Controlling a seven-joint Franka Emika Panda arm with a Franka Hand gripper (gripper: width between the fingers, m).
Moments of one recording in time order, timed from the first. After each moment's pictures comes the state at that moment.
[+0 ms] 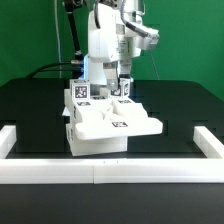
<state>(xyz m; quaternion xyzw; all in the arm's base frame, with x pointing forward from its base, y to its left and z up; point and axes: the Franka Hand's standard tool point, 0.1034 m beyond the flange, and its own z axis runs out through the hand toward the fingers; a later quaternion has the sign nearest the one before) 0.540 -0.009 0.116 -0.58 0.81 -0.02 0.06</state>
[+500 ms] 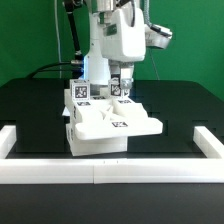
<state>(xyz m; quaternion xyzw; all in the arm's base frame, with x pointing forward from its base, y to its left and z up) 0.541 -0.008 0.116 -0.78 0.63 -0.03 0.05</state>
